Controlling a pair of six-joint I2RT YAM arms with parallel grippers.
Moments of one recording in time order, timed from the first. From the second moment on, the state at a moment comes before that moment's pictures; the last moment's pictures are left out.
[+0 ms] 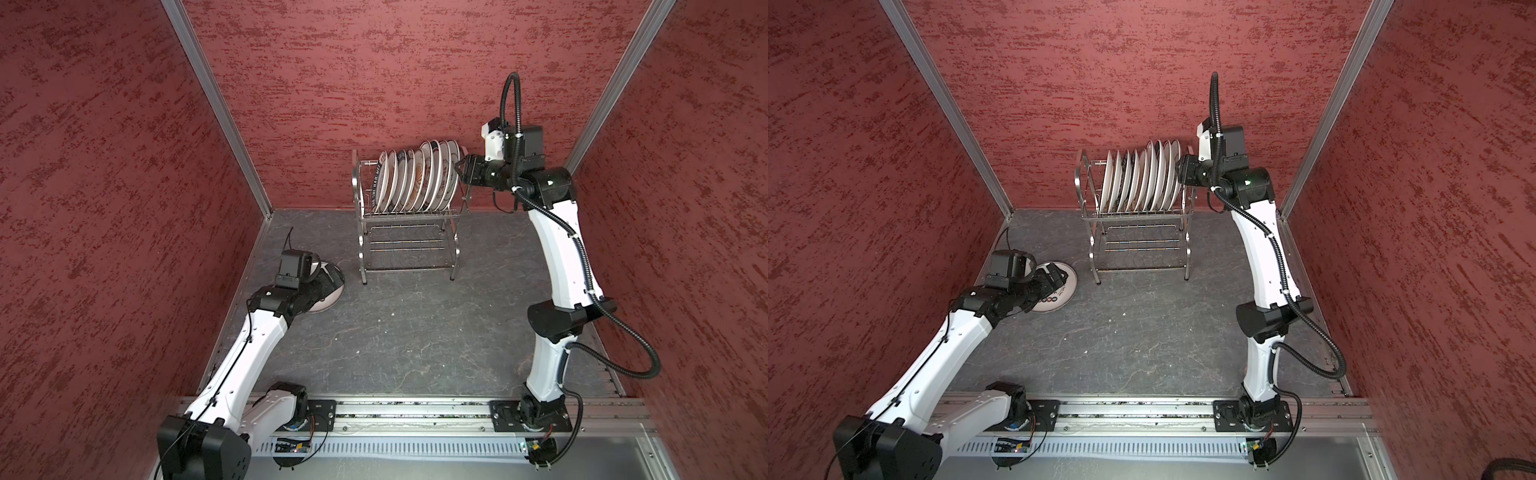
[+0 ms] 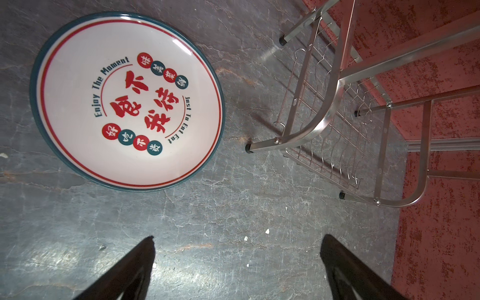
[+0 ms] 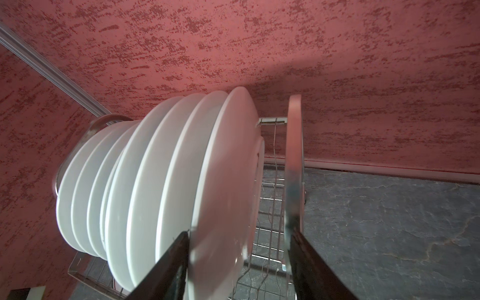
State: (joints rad) left arm -0.17 1.04 0.91 -0.72 0.10 -0.76; right arm 0.29 1.97 2.60 -1.06 -0.11 0.29
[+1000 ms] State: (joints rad) left arm -0.21 1.07 0.91 -0.73 0.01 -0.72; right arm 0.43 1.87 2.27 -0.92 0.25 0.31
